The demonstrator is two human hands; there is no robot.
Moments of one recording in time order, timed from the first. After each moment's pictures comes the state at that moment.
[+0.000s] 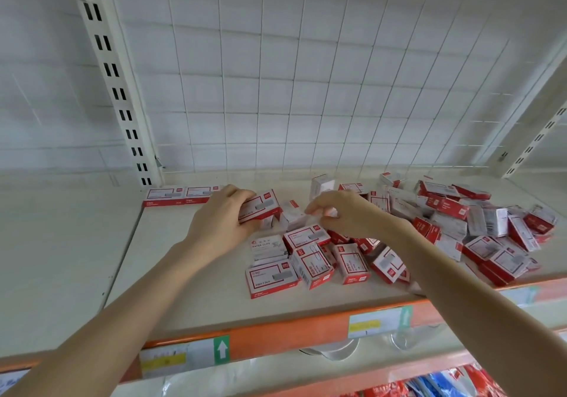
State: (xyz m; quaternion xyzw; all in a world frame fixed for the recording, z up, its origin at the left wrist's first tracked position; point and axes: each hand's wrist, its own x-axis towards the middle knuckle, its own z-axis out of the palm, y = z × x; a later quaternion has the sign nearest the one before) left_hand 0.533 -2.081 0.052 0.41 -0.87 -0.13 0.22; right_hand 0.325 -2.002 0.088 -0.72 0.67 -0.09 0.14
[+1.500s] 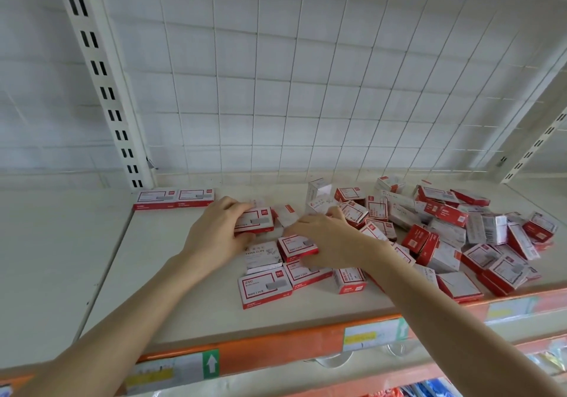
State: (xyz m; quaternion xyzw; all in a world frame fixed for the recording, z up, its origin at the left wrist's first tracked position) left_hand 0.527 -2.087 0.034 0.42 -0.88 -0.13 0.20; right_hand 0.343 -2.001 0.067 -0.77 0.64 0.05 0.06
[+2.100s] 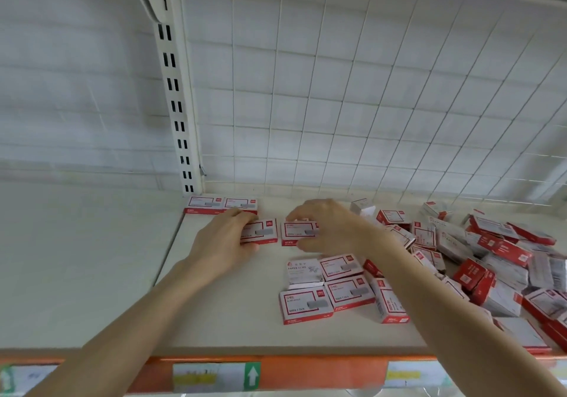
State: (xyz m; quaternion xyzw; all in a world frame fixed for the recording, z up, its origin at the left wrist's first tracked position) left_hand 0.574 -2.102 0.039 0.50 -0.84 -0.14 0.16; right_hand 0.383 -2.055 0.092 -0.78 0.61 -0.07 0.13
